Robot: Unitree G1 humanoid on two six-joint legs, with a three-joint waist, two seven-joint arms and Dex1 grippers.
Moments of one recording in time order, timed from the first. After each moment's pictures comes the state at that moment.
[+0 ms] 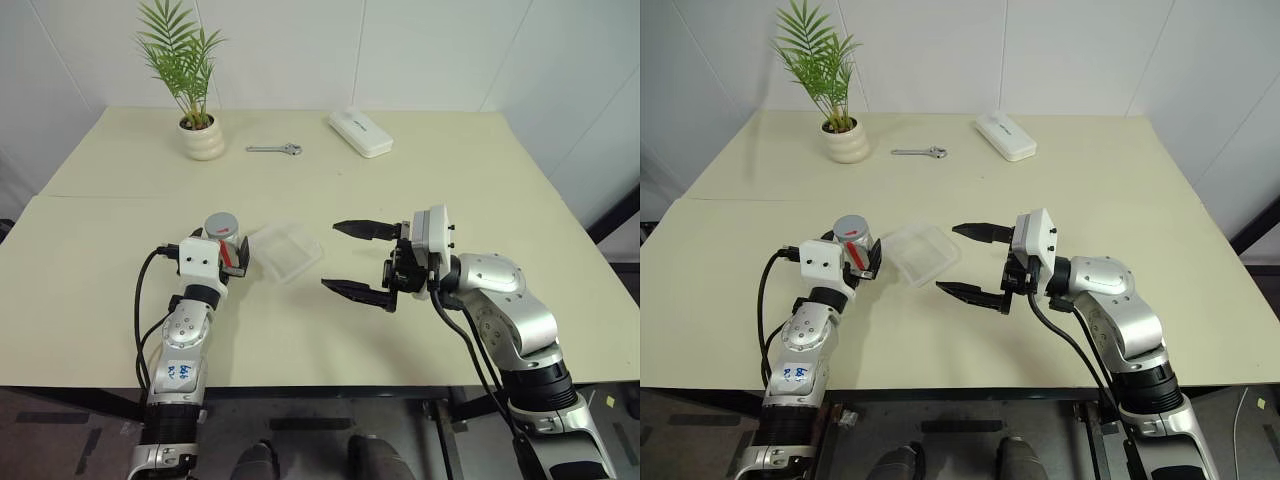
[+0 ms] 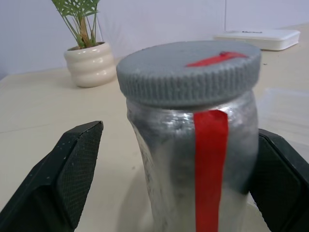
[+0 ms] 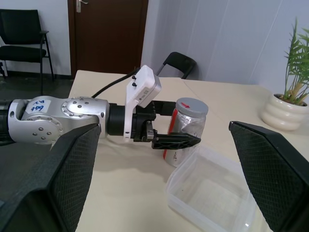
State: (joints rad) left arm -0.34 0.20 0.16 0.10 0.01 -0.01 -0.01; right arm -0.56 -0.44 0.08 -0.20 0.49 0.26 1.03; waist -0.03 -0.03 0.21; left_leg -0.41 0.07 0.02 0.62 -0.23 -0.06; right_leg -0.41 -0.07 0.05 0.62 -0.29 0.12
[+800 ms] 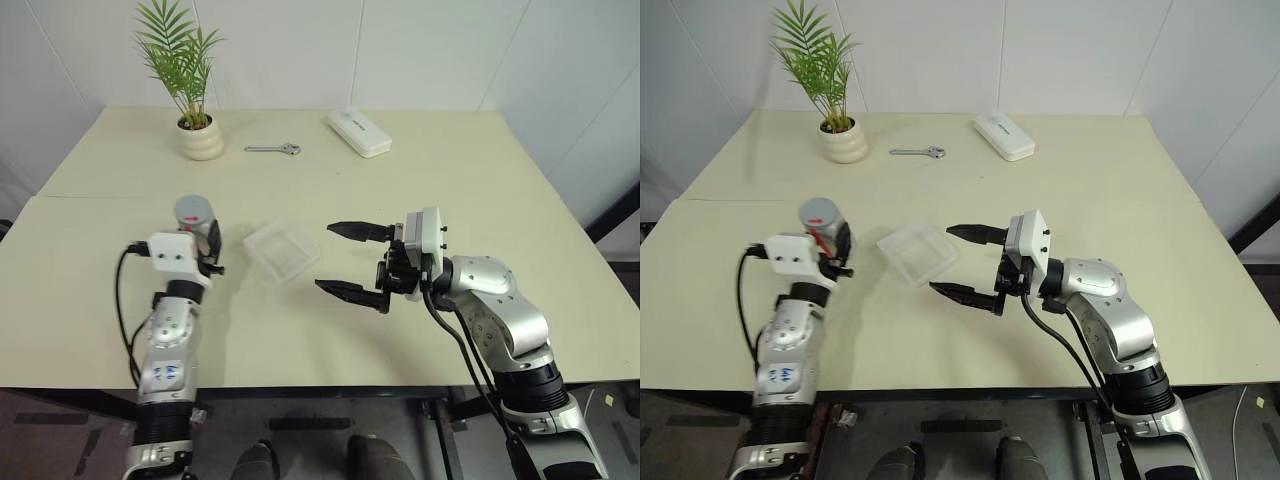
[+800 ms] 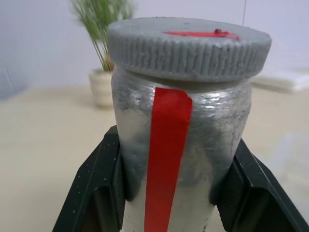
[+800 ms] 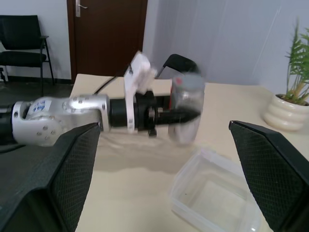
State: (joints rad) left arm -0.33 0.26 0.26 0.01 -0.14 -0.07 -0.07; right arm -0.56 -0.40 0.10 -0.20 0.49 0.27 1.02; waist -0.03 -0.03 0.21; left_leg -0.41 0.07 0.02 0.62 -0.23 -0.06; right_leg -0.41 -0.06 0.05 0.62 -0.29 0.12
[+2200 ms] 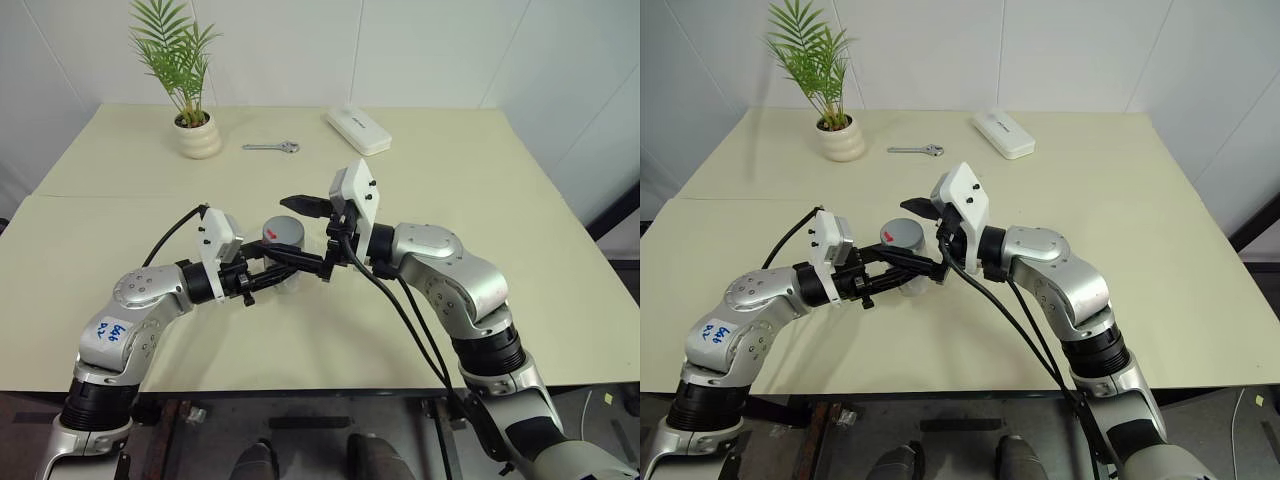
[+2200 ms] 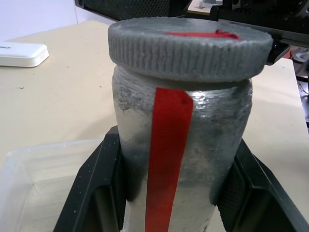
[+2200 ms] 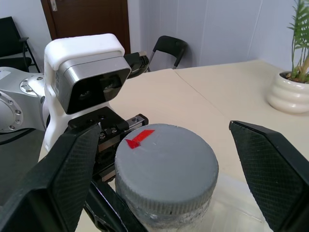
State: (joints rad) left arm -0.43 0.60 0.05 -0.26 -0.54 0.51 -0.76; right arm -0.81 -0.26 0.20 -0.19 0.47 0.64 0.73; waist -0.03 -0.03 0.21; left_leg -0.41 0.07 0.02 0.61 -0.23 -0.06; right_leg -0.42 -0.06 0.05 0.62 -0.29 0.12
